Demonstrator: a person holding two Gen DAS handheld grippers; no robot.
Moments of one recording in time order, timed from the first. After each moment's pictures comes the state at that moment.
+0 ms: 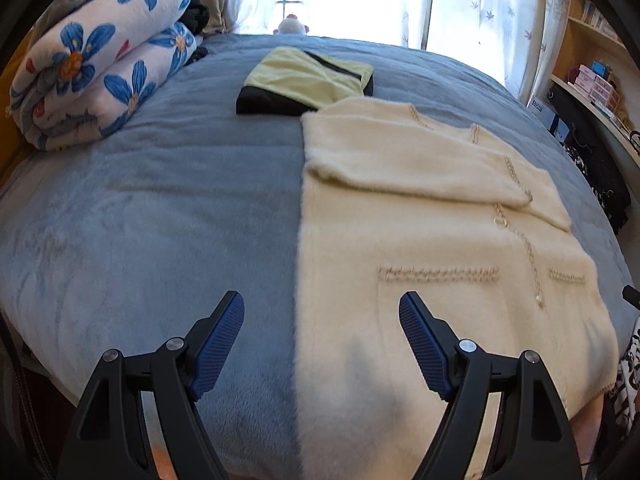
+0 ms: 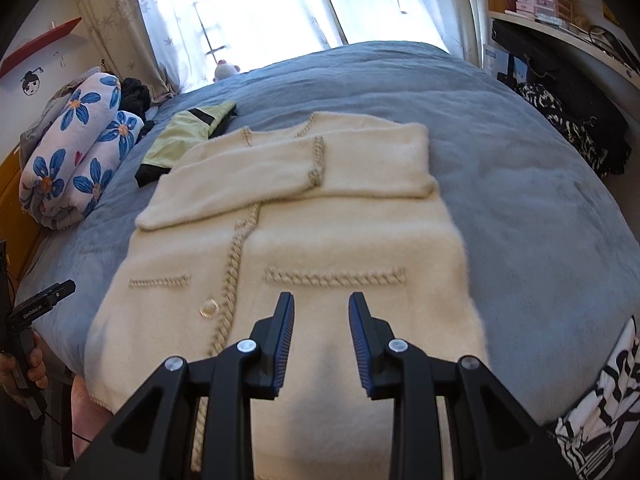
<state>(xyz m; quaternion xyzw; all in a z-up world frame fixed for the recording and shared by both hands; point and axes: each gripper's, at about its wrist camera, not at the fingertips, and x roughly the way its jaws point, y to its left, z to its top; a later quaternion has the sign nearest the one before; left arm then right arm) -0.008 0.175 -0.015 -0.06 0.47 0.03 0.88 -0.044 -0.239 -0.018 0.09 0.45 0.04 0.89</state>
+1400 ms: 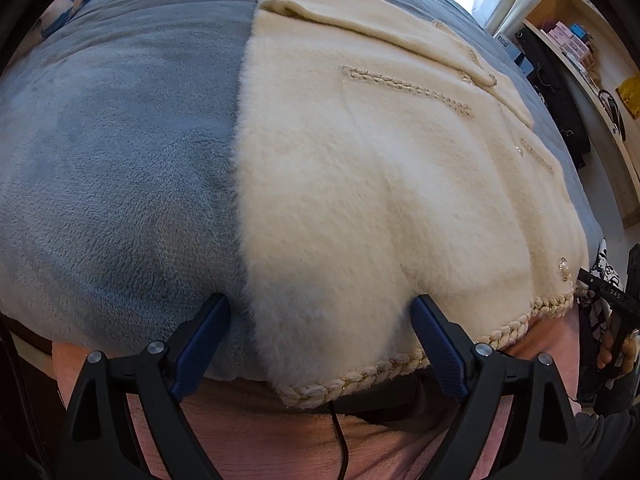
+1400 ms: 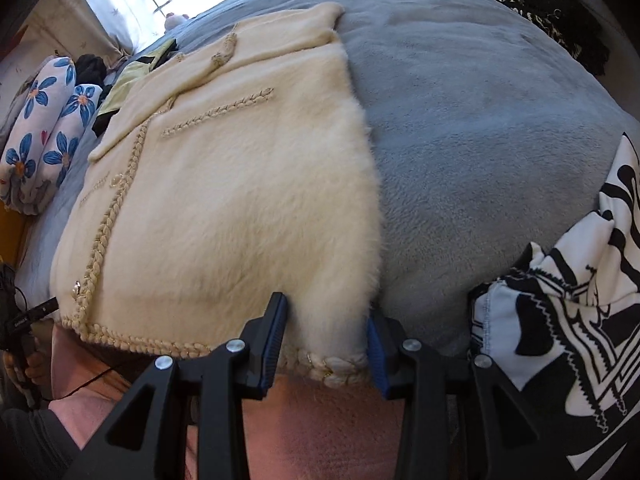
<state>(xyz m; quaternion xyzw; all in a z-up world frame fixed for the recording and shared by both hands) -0.072 0.164 -0.109 -0.11 0.59 -0.08 0.79 -0.122 -0.320 -0.111 0.14 0.55 0.01 0.82</state>
